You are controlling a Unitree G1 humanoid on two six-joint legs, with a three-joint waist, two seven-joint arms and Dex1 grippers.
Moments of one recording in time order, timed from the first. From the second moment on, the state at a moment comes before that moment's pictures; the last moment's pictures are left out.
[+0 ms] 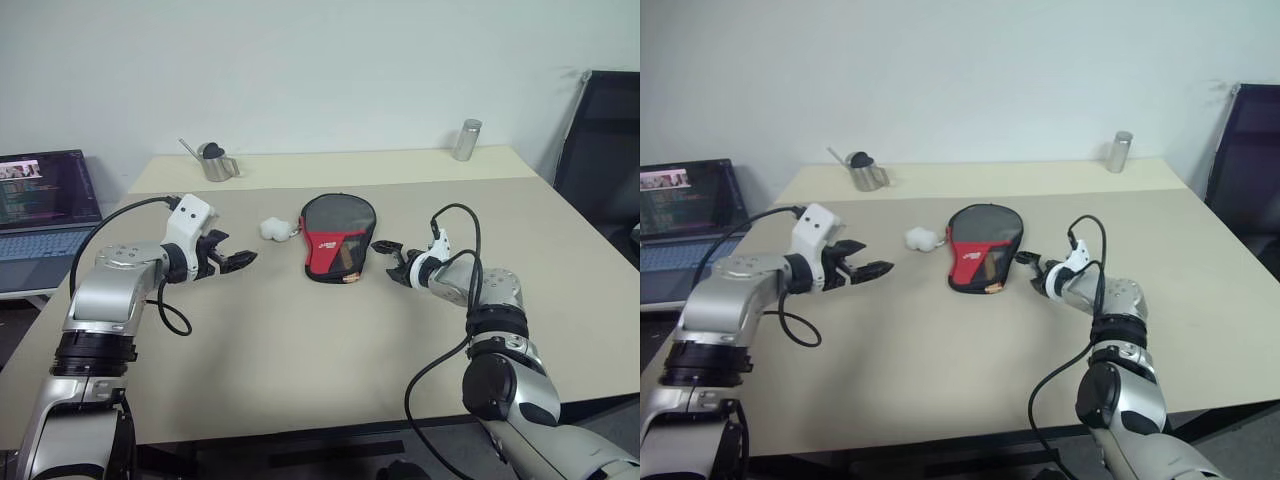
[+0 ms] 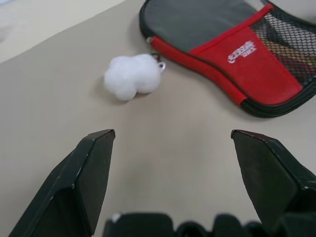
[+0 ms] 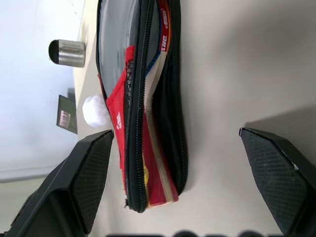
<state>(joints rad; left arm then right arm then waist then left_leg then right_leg) -0.68 0.77 0.06 0.21 -0.23 0.66 -0.80 -1.01 -0.05 -0.70 0.72 0.69 1.03 -0.03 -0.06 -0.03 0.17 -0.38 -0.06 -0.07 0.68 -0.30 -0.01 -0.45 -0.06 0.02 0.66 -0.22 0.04</state>
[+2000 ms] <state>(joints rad) -0.64 0.77 0.05 0.15 -0.22 0.69 -0.73 -1.09 0.04 -0.53 0.97 0.67 0.73 0.02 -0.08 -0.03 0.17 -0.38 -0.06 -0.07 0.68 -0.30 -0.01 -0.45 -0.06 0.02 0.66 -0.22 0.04</state>
